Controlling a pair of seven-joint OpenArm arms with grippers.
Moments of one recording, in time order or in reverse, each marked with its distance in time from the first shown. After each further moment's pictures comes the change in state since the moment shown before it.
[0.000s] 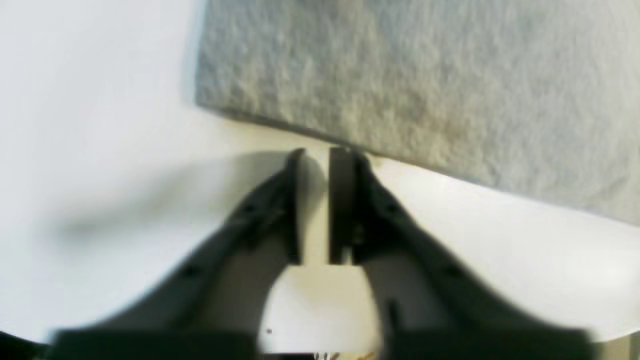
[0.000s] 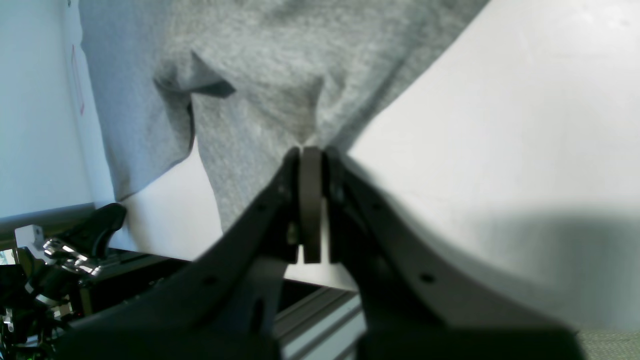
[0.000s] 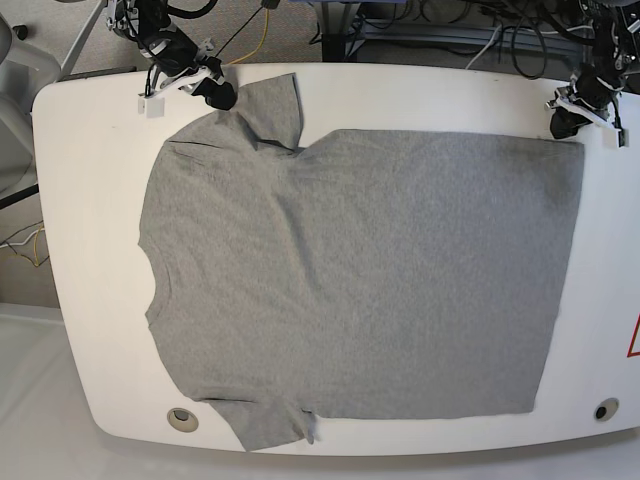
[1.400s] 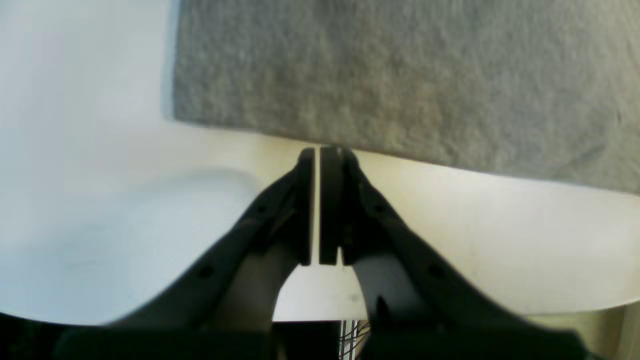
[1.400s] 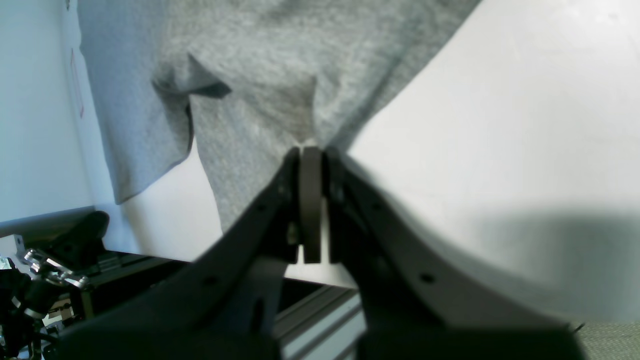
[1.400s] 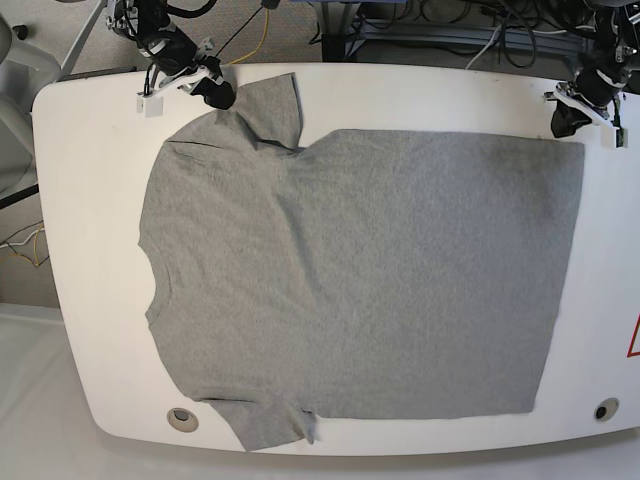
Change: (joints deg) left arm 4.1 0.0 -0.7 8.9 1.4 -0.2 0.4; right arm -0.3 -0.1 0.3 0.4 0.4 -0.2 0.0
